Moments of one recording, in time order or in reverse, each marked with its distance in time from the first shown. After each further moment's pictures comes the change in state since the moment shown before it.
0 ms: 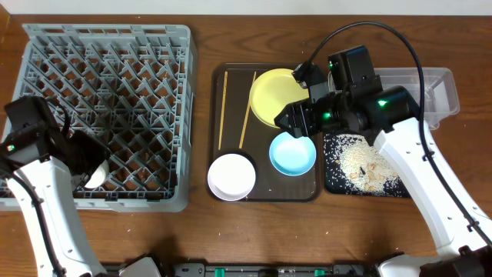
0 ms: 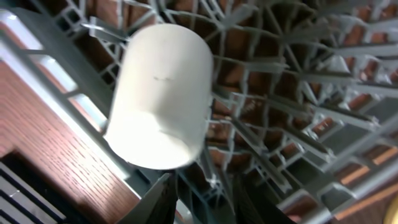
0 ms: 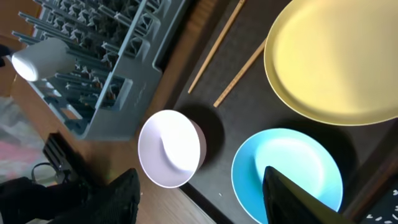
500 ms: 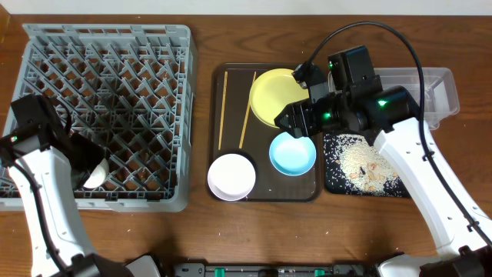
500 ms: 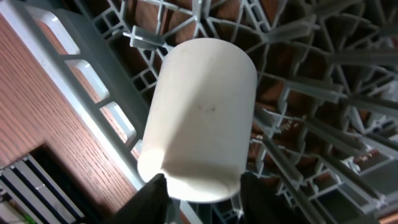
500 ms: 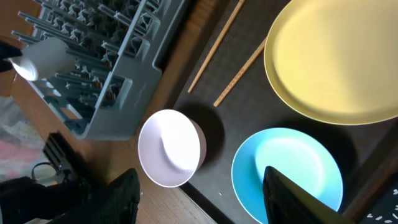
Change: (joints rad) left arm 0.000 0.078 -0.010 0.018 -0.117 -0.055; right arm 0.000 0.000 0.000 -0.002 0.000 0.000
